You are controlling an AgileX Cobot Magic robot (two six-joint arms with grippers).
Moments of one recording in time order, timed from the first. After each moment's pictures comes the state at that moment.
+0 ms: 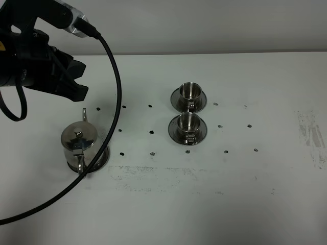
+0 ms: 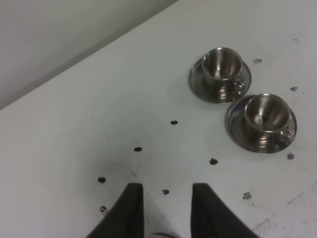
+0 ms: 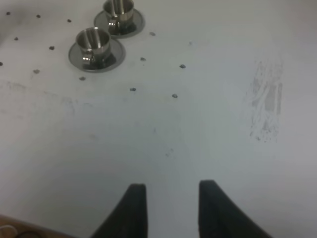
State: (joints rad) left arm -0.34 1.33 -1.11 -0.21 0.50 0.46; right arm -0.04 0.02 -0.52 0.19 1.12 -0.20
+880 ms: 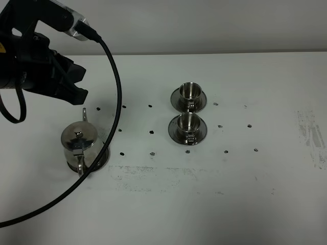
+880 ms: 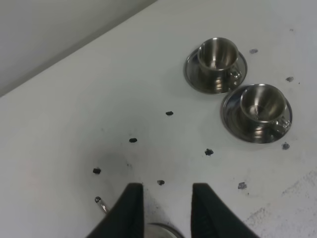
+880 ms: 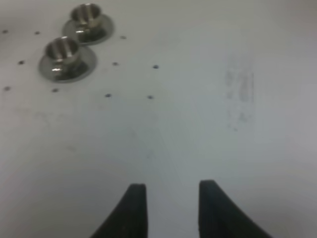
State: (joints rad) left arm -0.34 1.33 -1.11 -0.21 0.53 0.46; right arm -0.12 0.02 -0.52 0.16 1.12 -0.12
